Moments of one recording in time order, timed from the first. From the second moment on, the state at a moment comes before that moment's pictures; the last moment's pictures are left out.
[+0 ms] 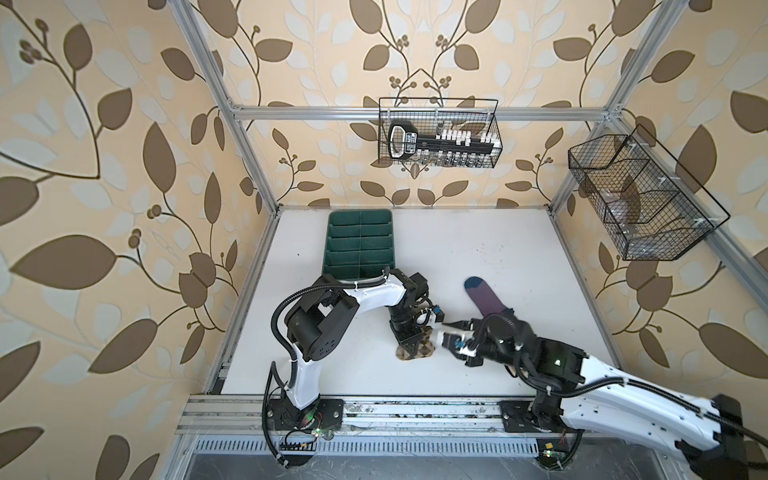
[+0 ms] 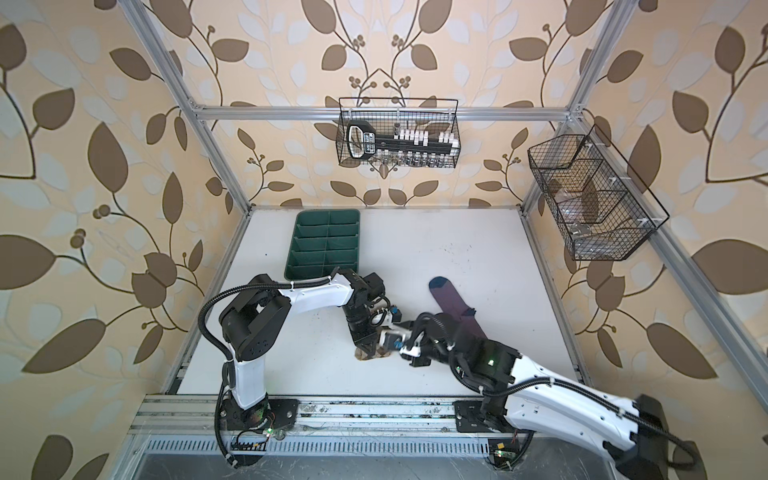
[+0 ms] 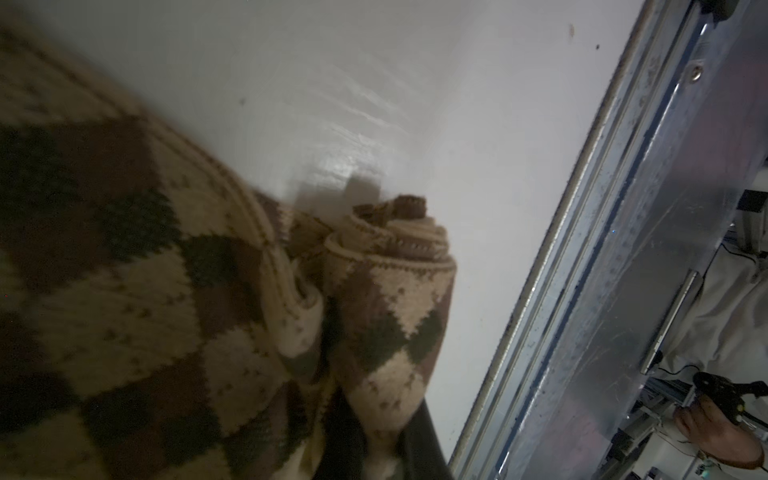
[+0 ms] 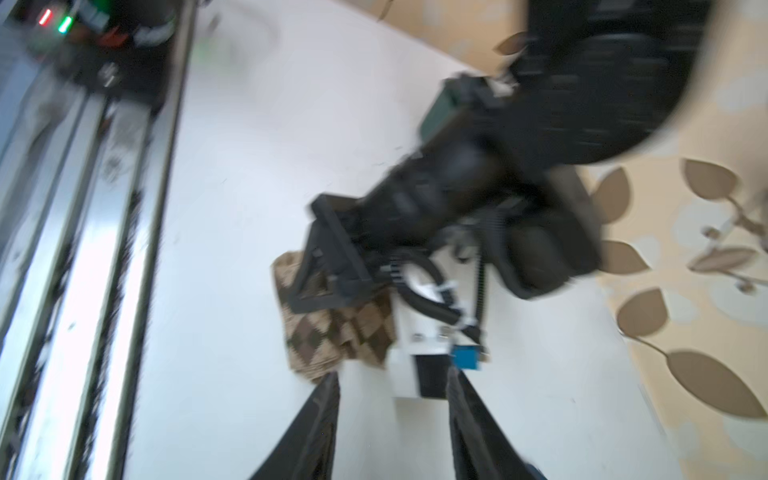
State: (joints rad) left arm -0.78 1.94 1.26 -0.99 0.54 0.39; right arm 1.09 0.83 0.56 -0.33 0.10 -0.65
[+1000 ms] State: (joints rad) left arm -0.76 1.92 1.24 -0.98 0.53 0.36; right arm 1.16 1.51 0.58 0.02 0.31 -0.77
